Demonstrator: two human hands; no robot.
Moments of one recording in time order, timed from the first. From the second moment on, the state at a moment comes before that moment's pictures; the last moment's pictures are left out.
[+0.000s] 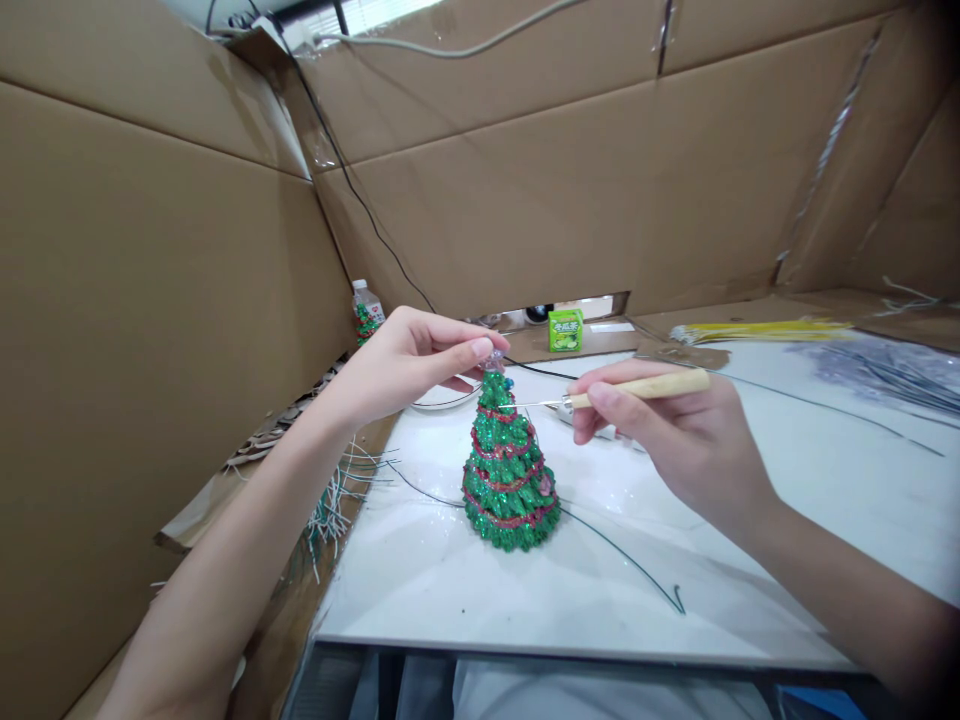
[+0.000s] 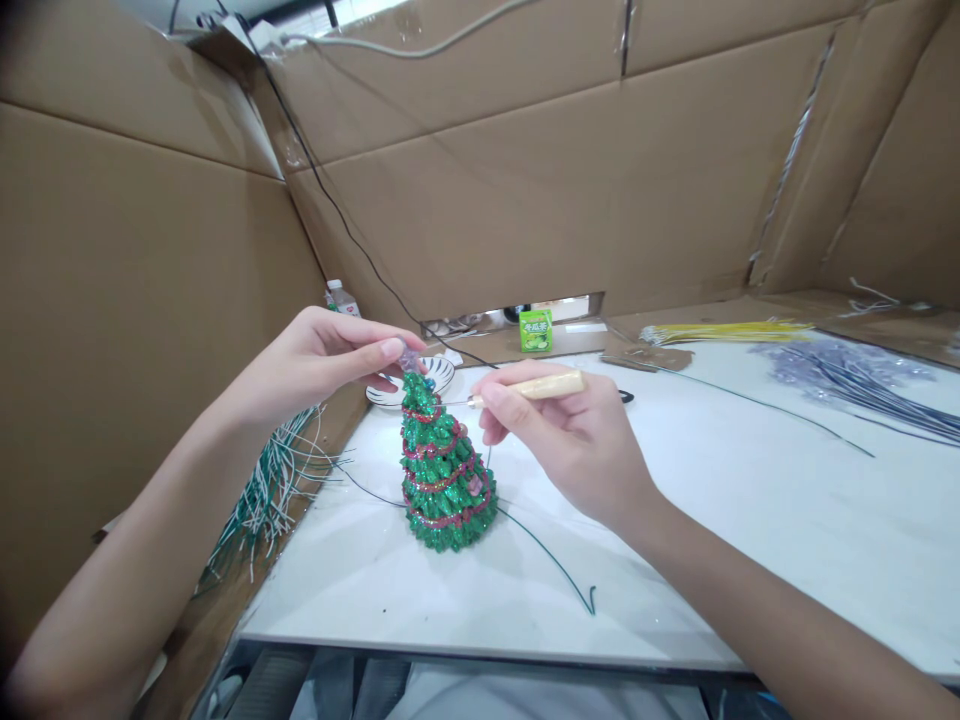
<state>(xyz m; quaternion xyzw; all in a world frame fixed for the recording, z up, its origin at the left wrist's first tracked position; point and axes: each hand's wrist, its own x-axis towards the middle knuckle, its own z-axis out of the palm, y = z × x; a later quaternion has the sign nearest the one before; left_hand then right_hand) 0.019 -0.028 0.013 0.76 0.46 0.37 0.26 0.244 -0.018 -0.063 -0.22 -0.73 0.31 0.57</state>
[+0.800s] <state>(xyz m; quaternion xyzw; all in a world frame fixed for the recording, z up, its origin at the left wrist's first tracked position) 0.020 -0.028 0.012 0.76 0.46 0.37 0.26 0.245 -0.019 -0.064 -0.22 -0.73 0.30 0.57</state>
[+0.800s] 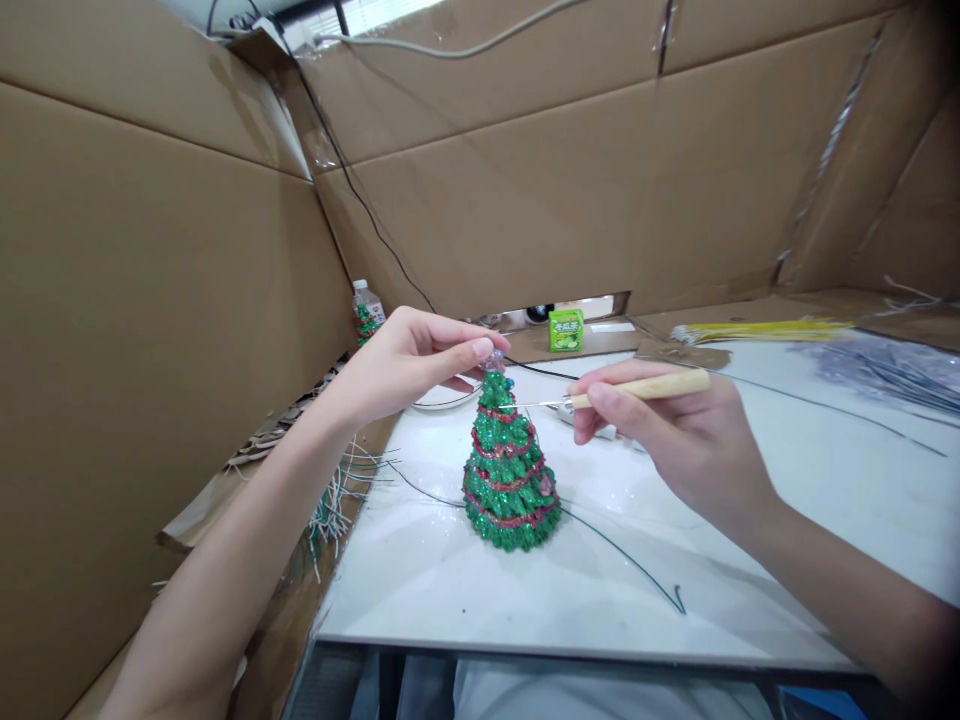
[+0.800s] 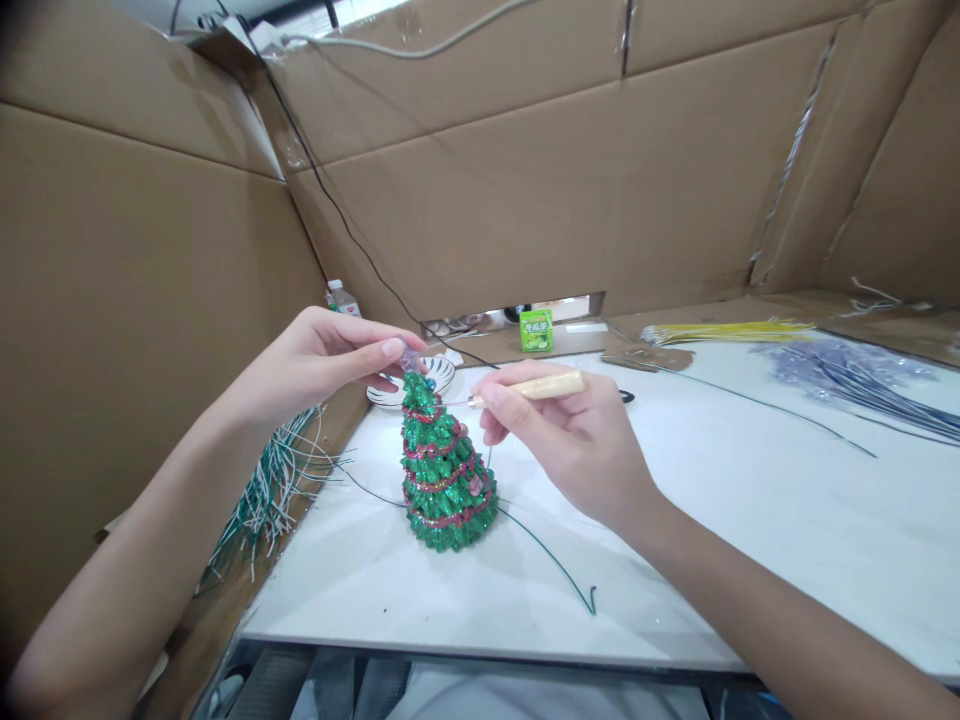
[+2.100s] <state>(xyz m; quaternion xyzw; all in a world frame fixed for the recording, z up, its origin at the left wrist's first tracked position) 0.020 -0.025 0.012 0.77 0.44 0.38 0.27 0.240 -0.021 -0.068 -0.20 -0.74 0.26 0.59</state>
